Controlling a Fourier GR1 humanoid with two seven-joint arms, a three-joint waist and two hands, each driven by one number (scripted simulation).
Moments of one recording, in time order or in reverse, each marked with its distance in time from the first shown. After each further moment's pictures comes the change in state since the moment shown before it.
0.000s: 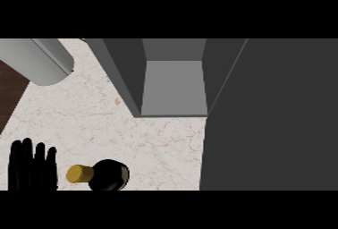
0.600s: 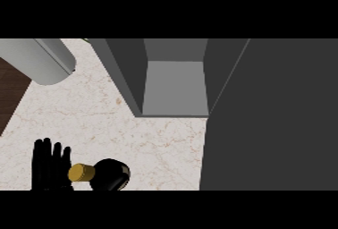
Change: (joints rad) left arm 0.081 -0.091 0.067 0.137 0.382 -0.124 -0.403; right arm -0.024 0.003 -0.011 -0.003 0.005 -0.008 0.024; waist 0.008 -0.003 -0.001
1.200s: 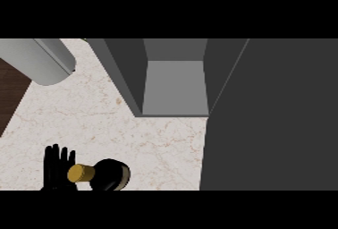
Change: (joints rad) left arm 0.130 -0.124 0.224 0.283 0.340 -0.438 -0.458; right arm -0.031 -0.009 -0.021 -0.010 -0.001 -0.001 0.060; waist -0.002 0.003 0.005
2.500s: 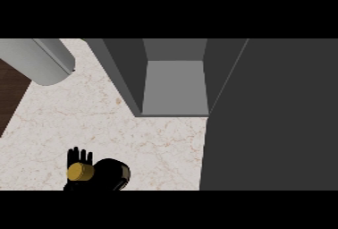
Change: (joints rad) left arm -0.094 -0.102 0.117 0.424 0.136 -0.279 -0.283; right arm -0.017 0.021 -0.013 -0.026 0.007 0.026 0.031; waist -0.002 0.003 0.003
